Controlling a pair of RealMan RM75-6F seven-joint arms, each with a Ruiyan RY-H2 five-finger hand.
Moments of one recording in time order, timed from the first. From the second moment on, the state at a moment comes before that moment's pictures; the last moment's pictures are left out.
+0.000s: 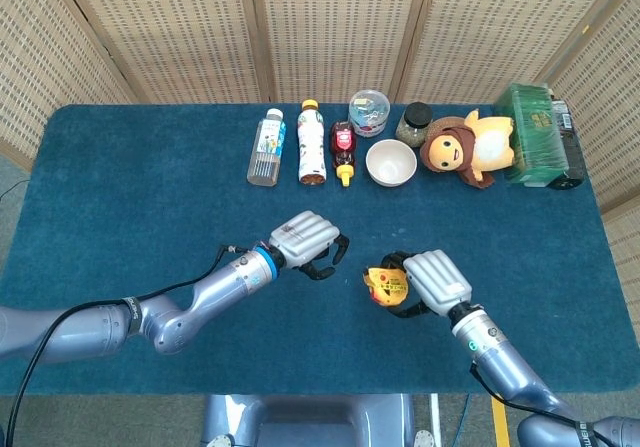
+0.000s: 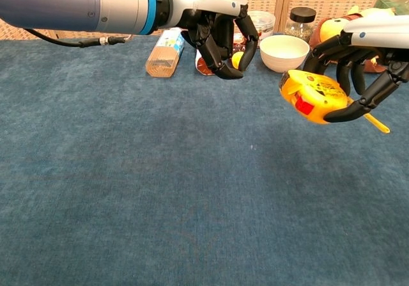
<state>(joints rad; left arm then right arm) -1.21 -1.42 -0.25 -1.60 0.95 0.59 0.14 0.65 -1.15 0.10 -1.99 -1.12 1.00 -0.32</state>
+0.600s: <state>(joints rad) -1.22 -1.43 -0.26 -1.59 0.97 0.57 0.06 0.65 -1.15 0.11 -2.00 -1.13 1.00 -0.31</state>
